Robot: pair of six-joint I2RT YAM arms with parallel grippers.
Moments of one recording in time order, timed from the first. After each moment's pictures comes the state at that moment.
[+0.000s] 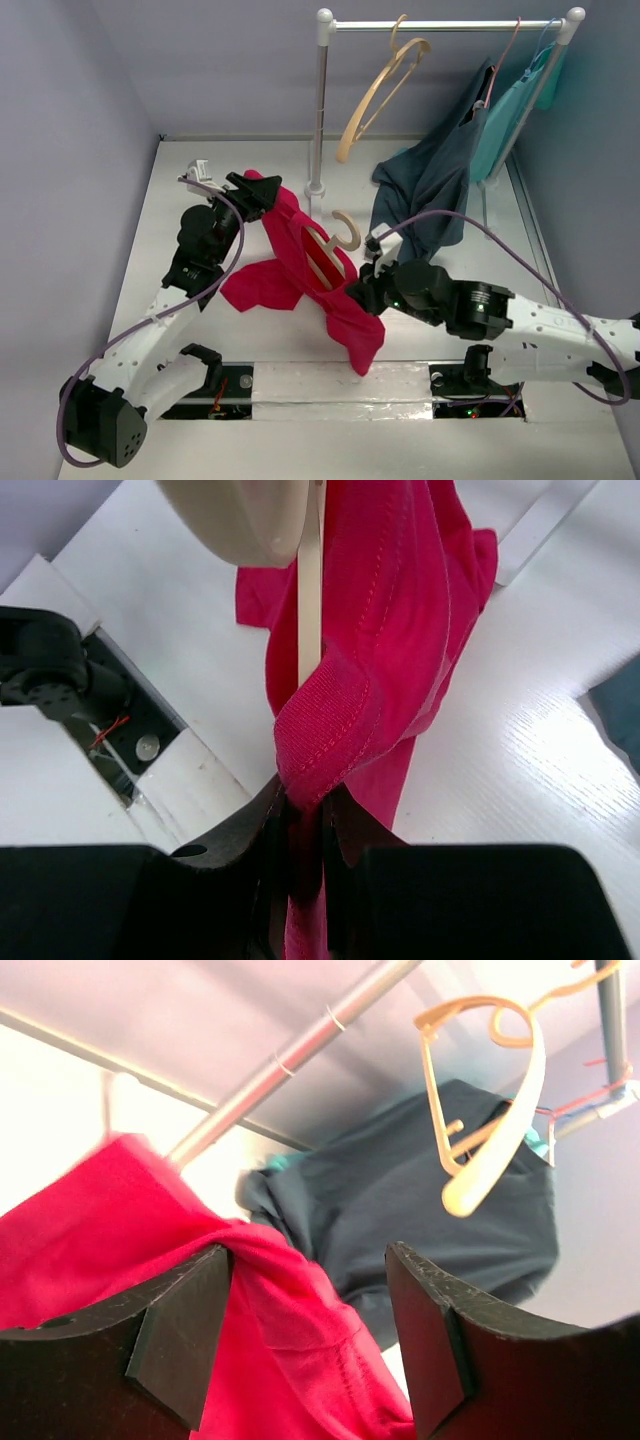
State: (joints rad) left arm -0.38 0.91 0.68 0.31 -0.03 -0.83; right arm 1.26 0.98 0.93 -0.38 0.35 0.44
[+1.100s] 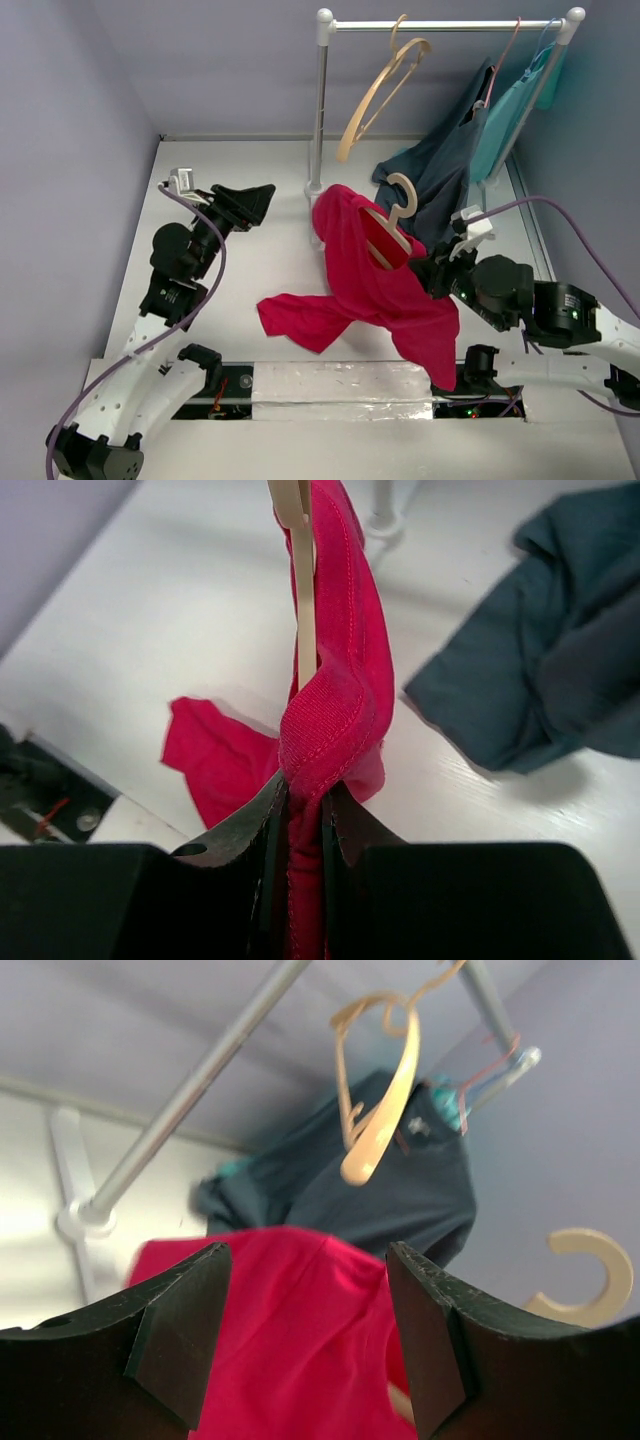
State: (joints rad) left arm -0.36 0.71 0.72 0.20 0.09 -0.78; right arm 1.26 0.70 1.11 -0.73 0.65 0.45
